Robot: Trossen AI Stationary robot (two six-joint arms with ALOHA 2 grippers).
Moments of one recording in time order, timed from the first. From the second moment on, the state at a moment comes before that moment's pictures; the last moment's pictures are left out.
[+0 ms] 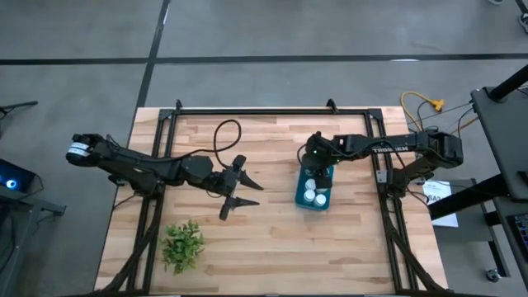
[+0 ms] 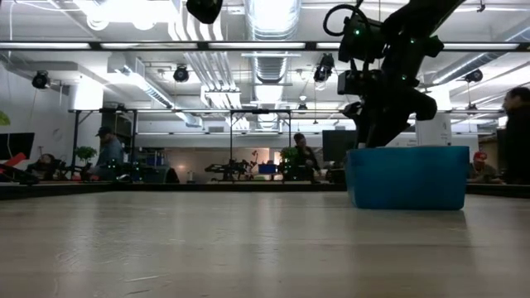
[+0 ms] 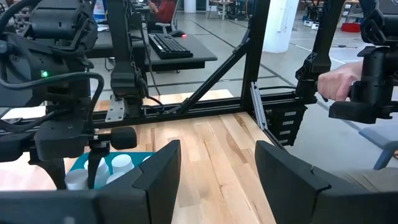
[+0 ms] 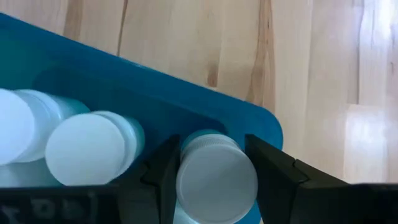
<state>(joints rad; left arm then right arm) -0.18 1.22 0.85 0.25 0.07 -0.02 -0.24 1.44 0.85 -0.53 -0.03 -0.34</state>
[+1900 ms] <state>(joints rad) -0.18 1.22 0.86 0.25 0.07 -0.02 -0.24 1.52 0.84 -0.52 -0.05 -0.32</state>
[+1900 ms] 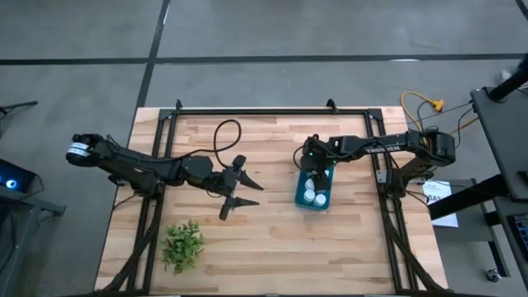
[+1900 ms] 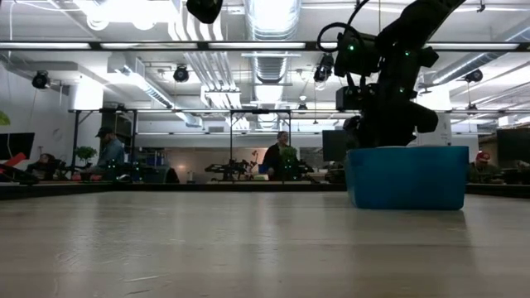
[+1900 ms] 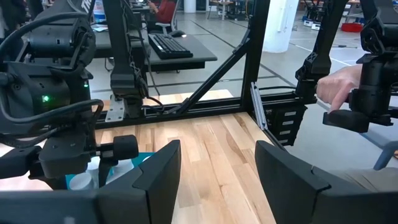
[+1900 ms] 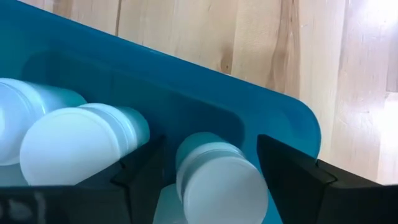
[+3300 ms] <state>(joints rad) -0.17 0.97 0.70 0.17 -0.12 0.06 -0.08 0.85 0.86 -0.23 -0.33 -0.21</state>
